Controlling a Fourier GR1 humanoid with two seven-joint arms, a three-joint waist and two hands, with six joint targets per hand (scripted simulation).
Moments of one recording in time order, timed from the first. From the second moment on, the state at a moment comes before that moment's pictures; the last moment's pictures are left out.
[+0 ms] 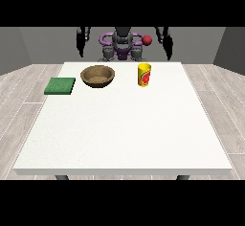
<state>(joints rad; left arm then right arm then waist) 0.02 0.09 -0.01 -1.54 -0.02 0.03 0.01 0.01 -0.07 -0.01 -1.61 -0.01 -0.01 0.03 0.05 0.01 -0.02</state>
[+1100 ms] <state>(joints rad) -0.12 0.17 0.18 -1.62 0.20 -0.08 -0.04 -0.01 -0.21 -0.21 -1.67 -0.23 0.20 -0.01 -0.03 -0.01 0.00</state>
